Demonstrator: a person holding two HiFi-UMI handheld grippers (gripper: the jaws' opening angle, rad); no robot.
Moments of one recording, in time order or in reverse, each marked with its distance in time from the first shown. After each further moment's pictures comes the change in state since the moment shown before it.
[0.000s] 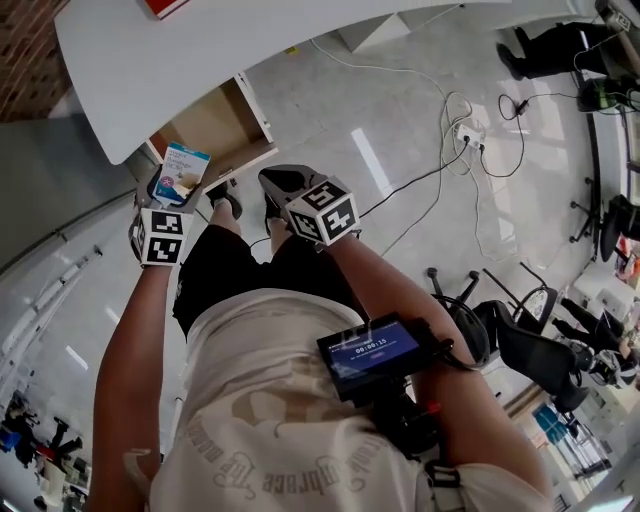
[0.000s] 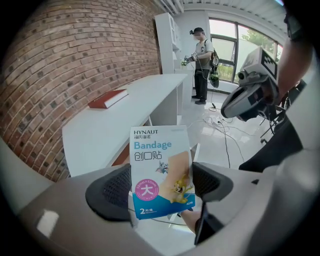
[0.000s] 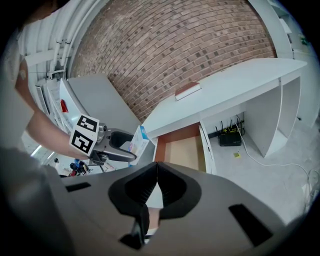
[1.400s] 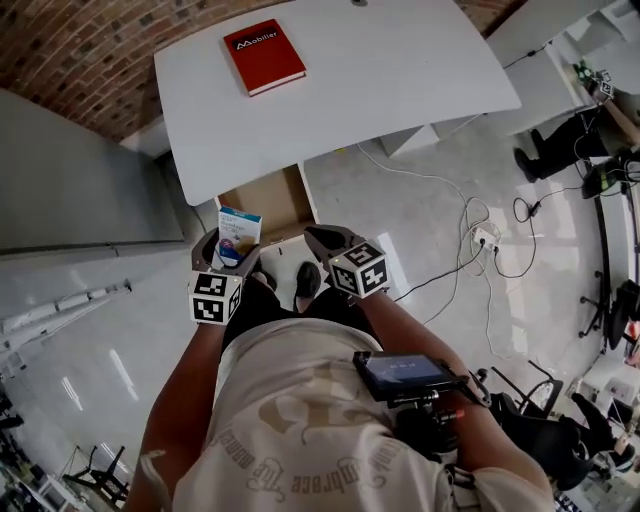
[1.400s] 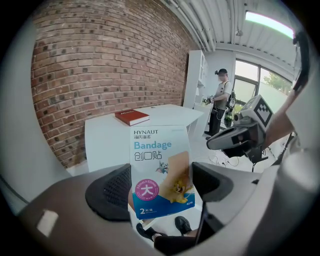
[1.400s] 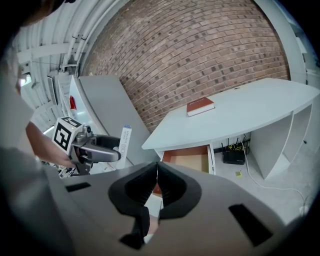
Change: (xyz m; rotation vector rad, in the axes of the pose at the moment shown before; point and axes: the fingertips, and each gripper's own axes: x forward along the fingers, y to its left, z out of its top) left arm -0.098 -0.007 0.049 -0.360 -0.288 0.038; right arm -0.025 0.030 0.062 -0.130 -0.054 0.026
